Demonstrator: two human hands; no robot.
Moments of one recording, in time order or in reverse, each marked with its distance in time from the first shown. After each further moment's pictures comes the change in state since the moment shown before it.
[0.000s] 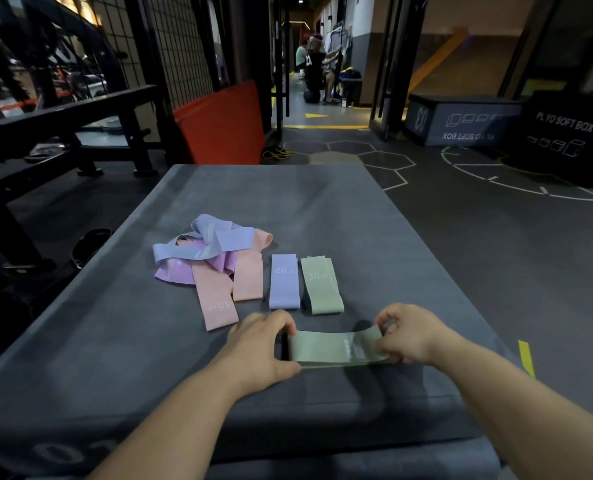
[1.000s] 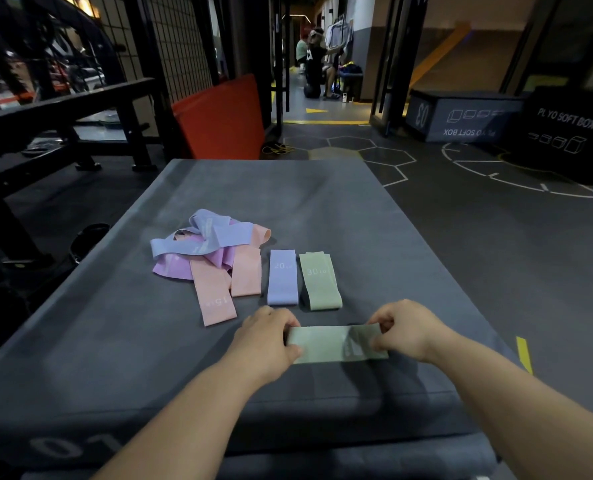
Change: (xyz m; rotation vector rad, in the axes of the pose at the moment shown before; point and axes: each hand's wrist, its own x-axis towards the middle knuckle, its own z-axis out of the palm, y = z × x) left_hand 0.011 0.014 0.012 0.017 0.029 -0.071; right_hand 0.003 -0.001 -0.001 -0.245 0.040 -0.159
